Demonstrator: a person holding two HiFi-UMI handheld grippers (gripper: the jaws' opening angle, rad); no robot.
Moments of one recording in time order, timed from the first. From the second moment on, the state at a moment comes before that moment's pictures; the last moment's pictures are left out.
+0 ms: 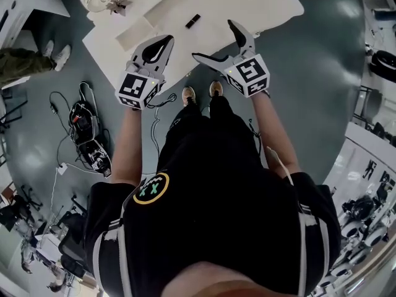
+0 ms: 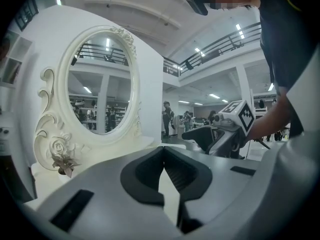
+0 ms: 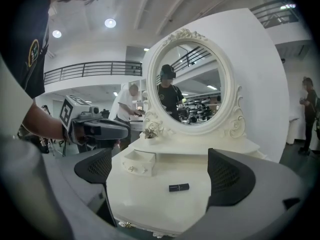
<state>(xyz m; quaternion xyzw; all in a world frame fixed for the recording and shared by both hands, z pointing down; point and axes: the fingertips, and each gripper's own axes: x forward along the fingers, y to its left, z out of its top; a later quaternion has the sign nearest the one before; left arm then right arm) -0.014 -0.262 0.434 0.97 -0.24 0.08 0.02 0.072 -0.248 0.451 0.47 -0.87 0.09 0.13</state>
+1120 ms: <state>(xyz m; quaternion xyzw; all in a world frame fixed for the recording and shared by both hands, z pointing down) 0.000 -0.314 0.460 0.95 -0.31 0.10 0.04 0.083 -0.367 0.604 0.45 -0.86 0.13 0.22</state>
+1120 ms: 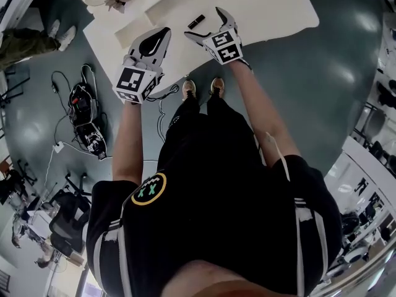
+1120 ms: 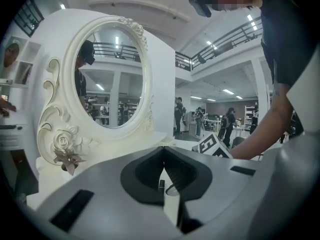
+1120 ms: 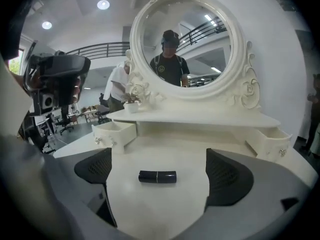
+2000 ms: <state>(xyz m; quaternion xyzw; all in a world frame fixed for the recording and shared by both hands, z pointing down) -0.017 -0.325 0.468 0.94 -0.33 0.10 0.06 0.075 -0.379 0.674 0.44 -0.82 0.17 0.32</state>
